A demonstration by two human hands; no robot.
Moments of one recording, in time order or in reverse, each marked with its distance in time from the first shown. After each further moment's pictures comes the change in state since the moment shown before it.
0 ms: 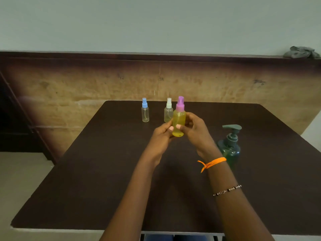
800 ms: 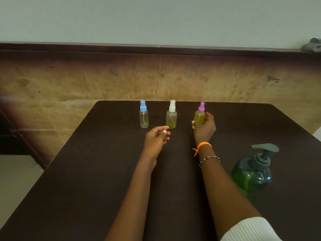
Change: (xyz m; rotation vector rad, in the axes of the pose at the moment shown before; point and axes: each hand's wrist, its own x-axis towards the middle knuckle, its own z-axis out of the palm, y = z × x) left_hand 0.073 -0.042 -0.045 0.144 0.287 -0.170; right_hand 0.131 0.110 0.003 -0.244 0.718 0.156
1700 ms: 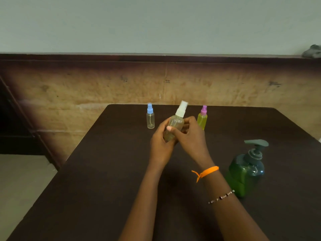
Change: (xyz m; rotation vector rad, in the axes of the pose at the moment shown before) left_hand -0.053 0.023 0.005 -0.012 0.011 0.370; right_hand -0.104 -0.078 -0.062 0.065 -0.535 -0.232
